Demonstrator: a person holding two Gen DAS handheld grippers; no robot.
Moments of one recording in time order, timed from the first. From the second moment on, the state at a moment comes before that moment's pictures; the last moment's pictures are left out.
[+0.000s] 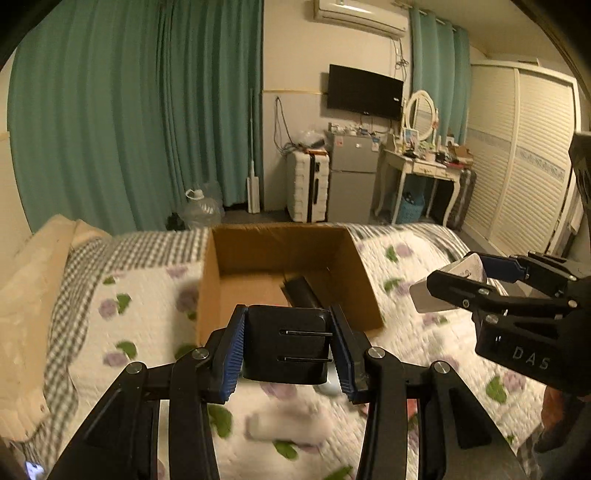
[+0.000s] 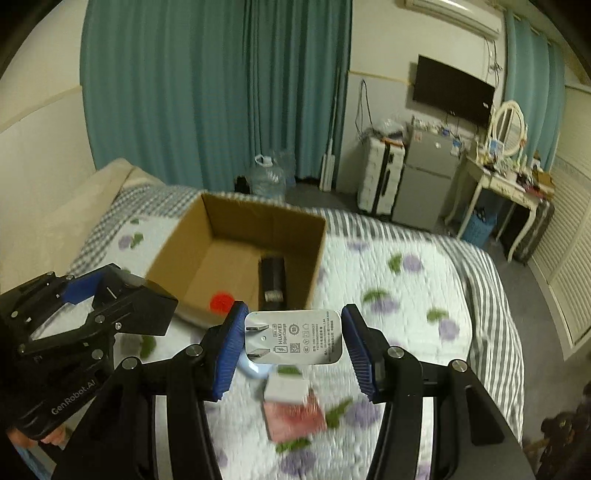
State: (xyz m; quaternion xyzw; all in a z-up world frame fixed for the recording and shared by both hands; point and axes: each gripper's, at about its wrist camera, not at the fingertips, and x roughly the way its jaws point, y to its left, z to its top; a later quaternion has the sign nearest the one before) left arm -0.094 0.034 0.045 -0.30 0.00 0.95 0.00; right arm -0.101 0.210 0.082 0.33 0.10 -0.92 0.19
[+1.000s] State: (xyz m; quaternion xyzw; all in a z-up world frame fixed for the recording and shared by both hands) left arm -0.241 0.011 -0.039 -0.34 0.03 0.94 -0.01; right arm -0.243 0.165 0.008 0.36 0.07 -0.90 0.23
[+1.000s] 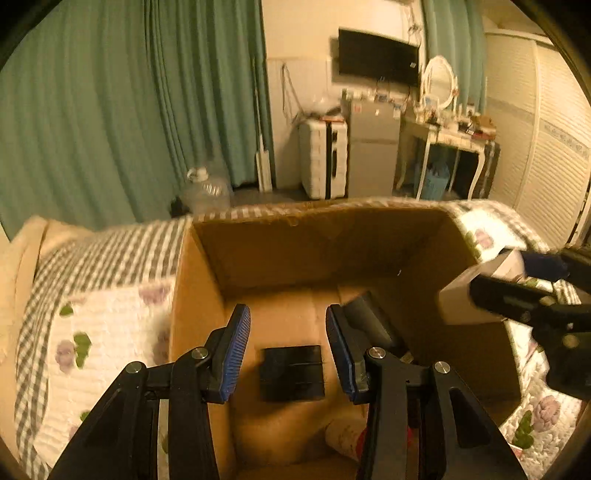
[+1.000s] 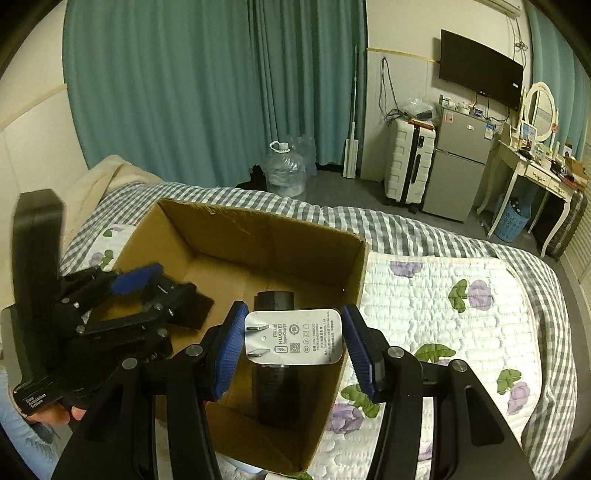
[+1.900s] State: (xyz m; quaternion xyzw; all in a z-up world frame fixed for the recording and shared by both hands) left arm -0.176 0.006 -0.002 -0.33 0.02 0.94 -0.02; right arm -0.252 0.130 -0.007 0.37 0.09 -0.89 0.24
